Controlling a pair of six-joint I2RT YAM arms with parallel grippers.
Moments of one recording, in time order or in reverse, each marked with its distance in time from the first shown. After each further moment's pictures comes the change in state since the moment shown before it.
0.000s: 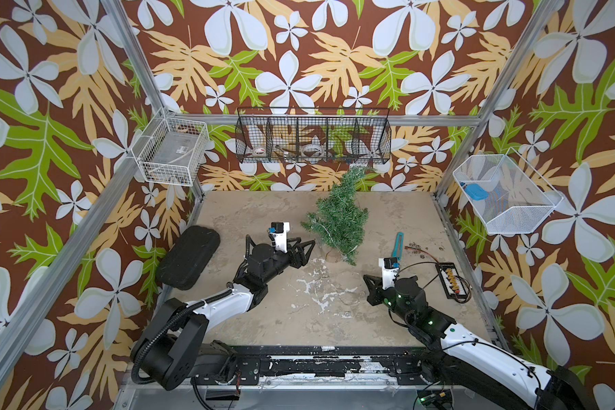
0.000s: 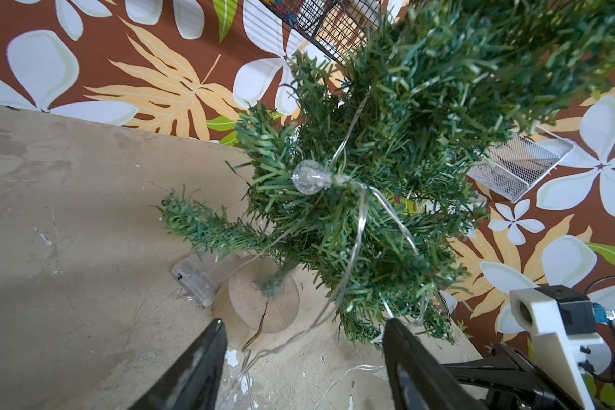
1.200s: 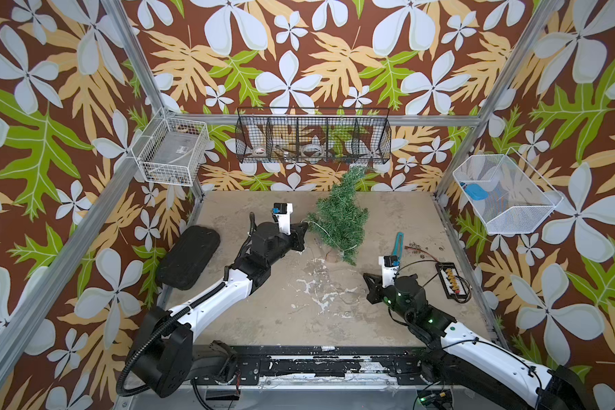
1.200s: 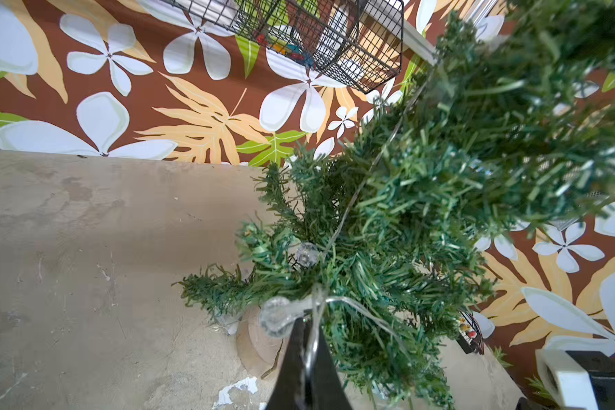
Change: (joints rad) left arm -0.013 -0.068 0.297 -0.447 -0.134 0.079; right arm 0.000 0.011 0.029 -0.014 0.005 0.004
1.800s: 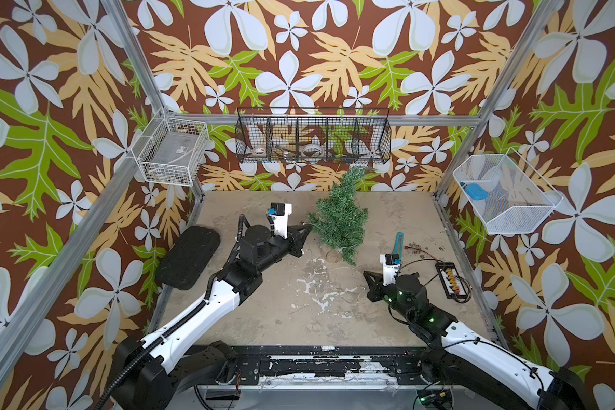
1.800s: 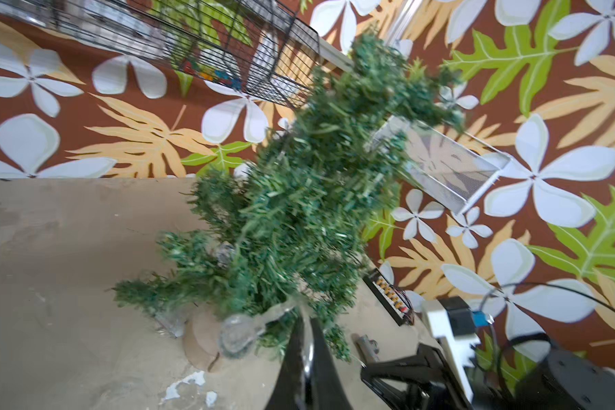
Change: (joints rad) left arm -0.077 -0.196 -0.015 -0.099 0.122 -0.030; right arm -0.026 -0.003 0.018 -0.008 -0.014 0.033
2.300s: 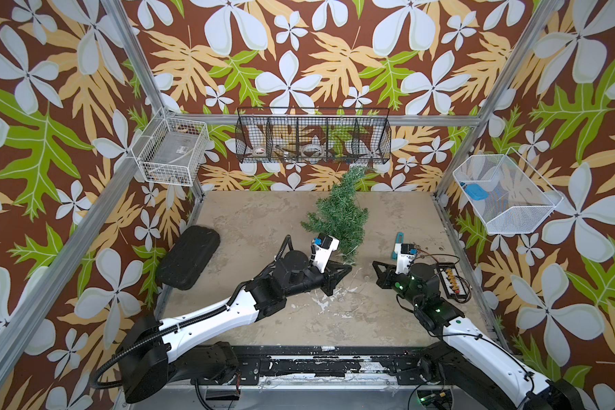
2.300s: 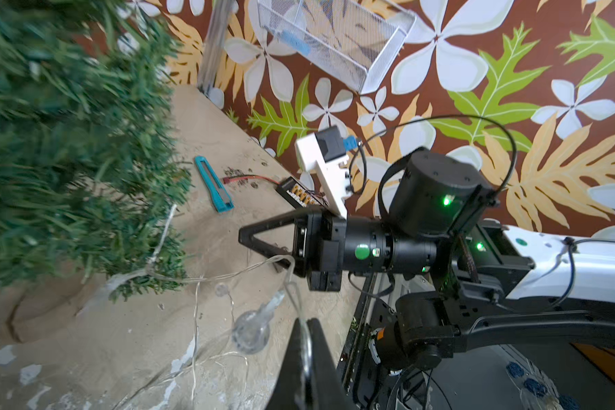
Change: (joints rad) left arm -0.356 0.133 -0.019 0.039 -0.016 -0.003; right arm -0.280 0.010 0.045 -0.003 -0.248 0.100
